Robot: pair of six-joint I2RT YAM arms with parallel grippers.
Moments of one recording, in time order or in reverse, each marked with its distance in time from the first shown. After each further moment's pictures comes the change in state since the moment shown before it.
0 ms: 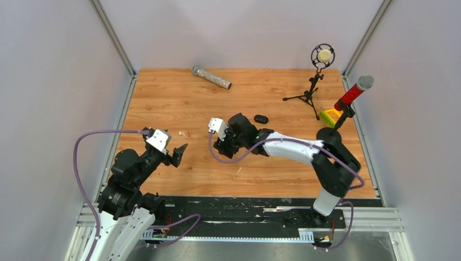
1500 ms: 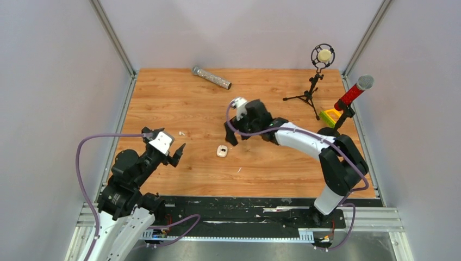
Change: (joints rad) left arm -0.028 0.011 0.003 -0.005 -0.035 0.098; right arm -0.264 -0.117 -0.033 0.023 0.042 0.462
